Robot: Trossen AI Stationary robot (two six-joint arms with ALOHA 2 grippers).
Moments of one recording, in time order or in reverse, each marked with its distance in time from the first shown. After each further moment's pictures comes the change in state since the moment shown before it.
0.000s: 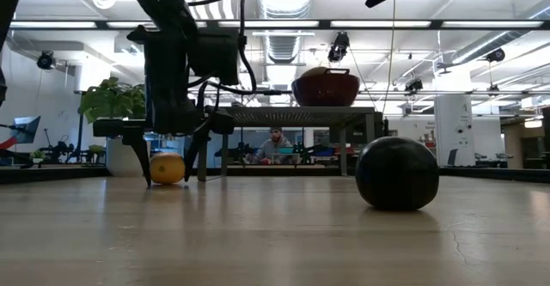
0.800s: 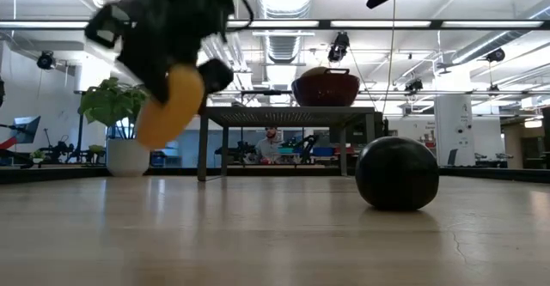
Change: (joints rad) left arm -0.007 -0.253 0.000 0.155 0.656 -0.643; right arm 0.000 0.000 0.000 -0.008 -0.001 0.003
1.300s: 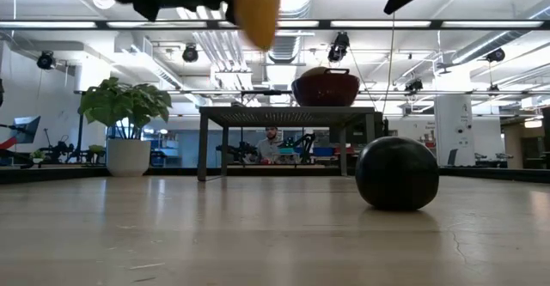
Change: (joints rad) left arm 0.000 -0.118 -0.166 1.006 0.077 -0.314; right arm 0.067 0.000 -0.017 -0.090 0.040 0.129
